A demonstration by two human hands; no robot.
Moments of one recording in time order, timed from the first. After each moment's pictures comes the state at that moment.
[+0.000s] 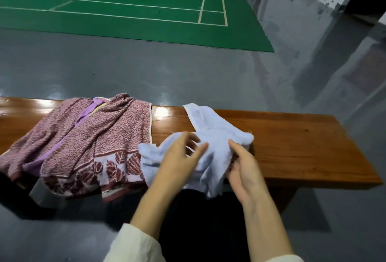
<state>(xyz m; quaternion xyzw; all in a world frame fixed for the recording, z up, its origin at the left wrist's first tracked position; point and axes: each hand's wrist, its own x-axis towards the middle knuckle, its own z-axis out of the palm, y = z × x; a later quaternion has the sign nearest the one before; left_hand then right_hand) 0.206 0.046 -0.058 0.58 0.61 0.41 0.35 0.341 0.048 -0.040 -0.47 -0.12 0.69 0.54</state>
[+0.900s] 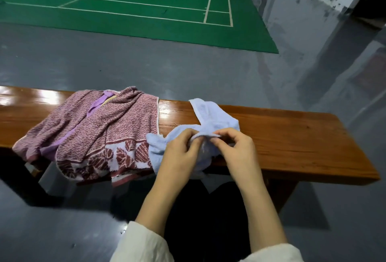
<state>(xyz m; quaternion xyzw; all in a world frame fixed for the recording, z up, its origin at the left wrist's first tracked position) 0.203 0.010 -0.046 0.58 0.58 0.49 0.31 0.330 0.029 -0.031 -0.57 -0.59 0.37 0.44</state>
